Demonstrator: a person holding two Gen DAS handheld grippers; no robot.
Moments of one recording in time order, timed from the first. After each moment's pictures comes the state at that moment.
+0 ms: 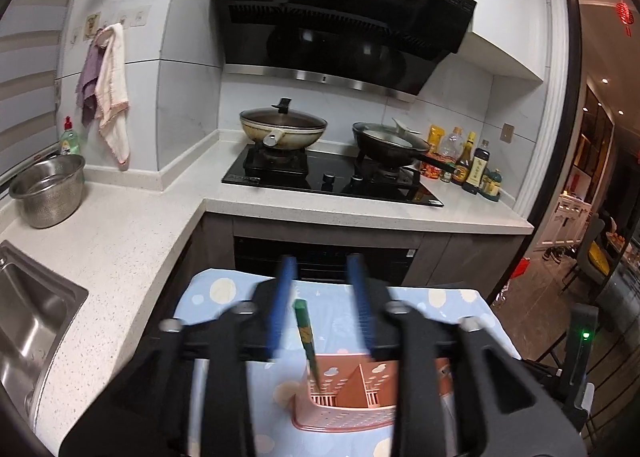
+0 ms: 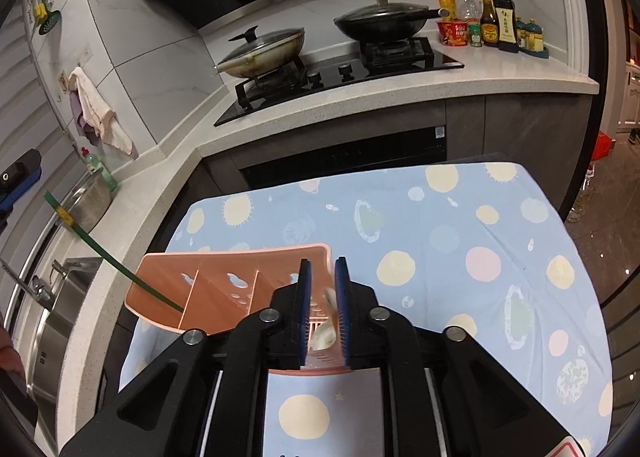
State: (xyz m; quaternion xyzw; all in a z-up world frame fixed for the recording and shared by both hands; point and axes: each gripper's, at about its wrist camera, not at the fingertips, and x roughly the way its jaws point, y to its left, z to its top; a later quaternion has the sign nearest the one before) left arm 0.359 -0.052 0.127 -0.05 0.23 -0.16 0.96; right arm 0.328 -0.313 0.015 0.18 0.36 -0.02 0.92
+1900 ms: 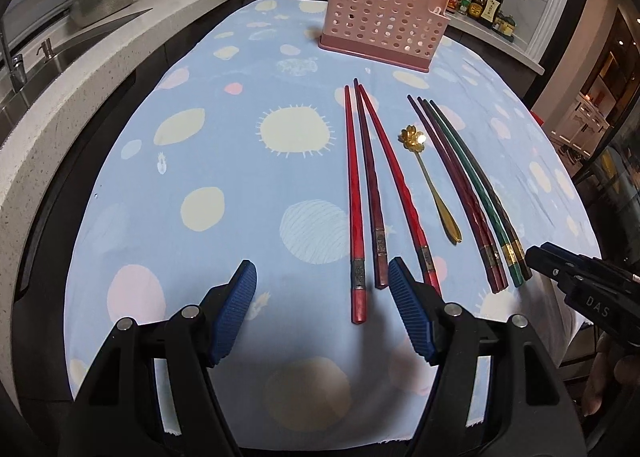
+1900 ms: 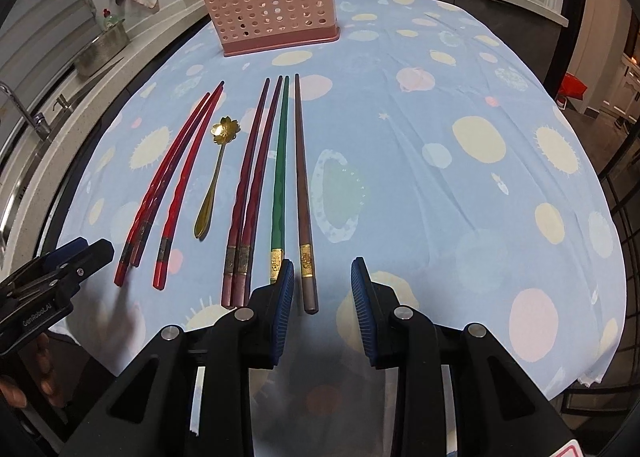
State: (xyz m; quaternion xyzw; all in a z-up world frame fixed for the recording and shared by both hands) left arm 0.063 -0.001 -0.105 -0.01 0.47 -0.13 0.87; right arm 0.024 -0.237 -0.105 0.10 0.50 -0.02 0.86
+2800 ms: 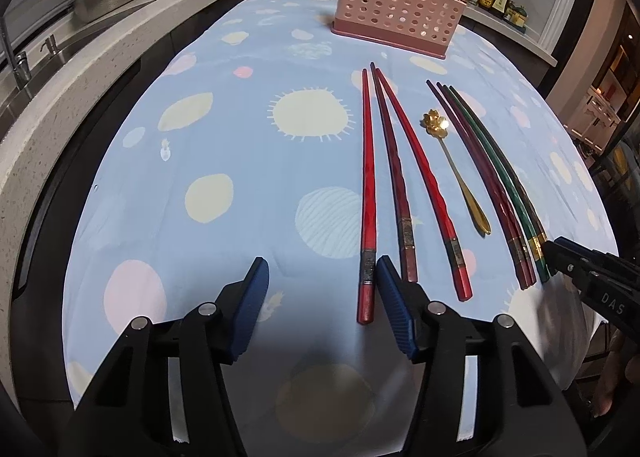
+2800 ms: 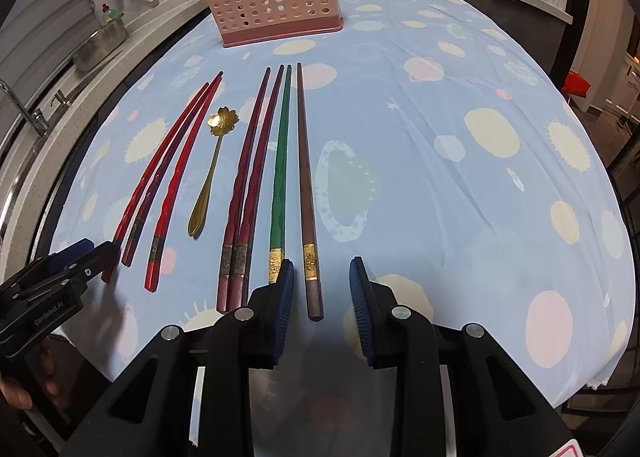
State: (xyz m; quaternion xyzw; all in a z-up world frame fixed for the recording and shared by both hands) left arm 0.070 0.001 -0.121 0.01 0.48 -0.11 0.87; right arm 0.031 -0.235 -0.116 0.10 0.51 -0.01 0.86
